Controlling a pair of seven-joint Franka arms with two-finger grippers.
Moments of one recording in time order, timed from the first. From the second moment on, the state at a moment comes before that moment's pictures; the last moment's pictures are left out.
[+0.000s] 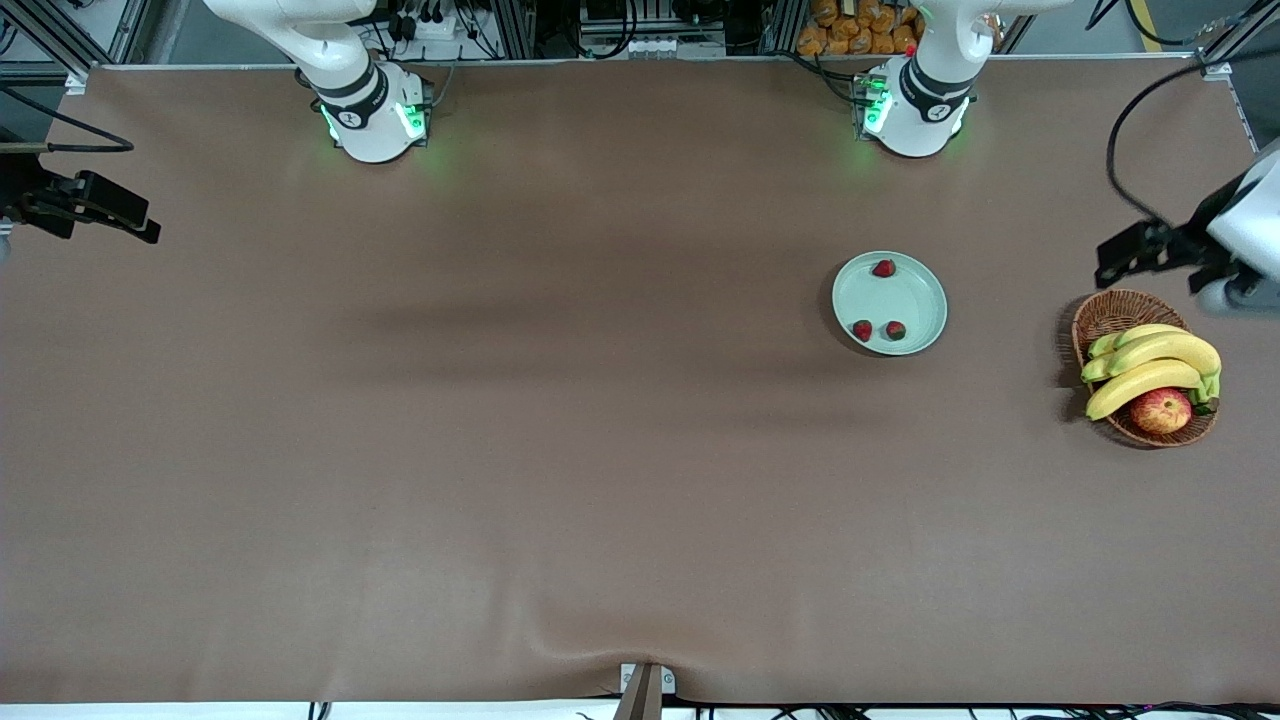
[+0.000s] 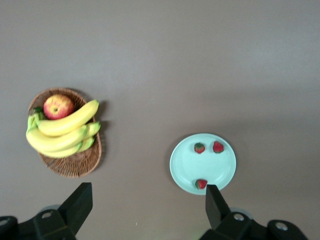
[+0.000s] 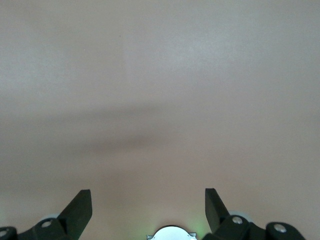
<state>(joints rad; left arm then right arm) -0.03 0.02 0.00 -1.55 0.03 1.53 0.05 0.02 -0.02 -0.06 -1.53 0.03 1.40 0.05</state>
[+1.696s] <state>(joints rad) -0.03 0.03 0.00 -1.57 0.01 1.66 -0.05 0.02 -0.02 -0.07 -1.53 0.03 1.39 0.05</state>
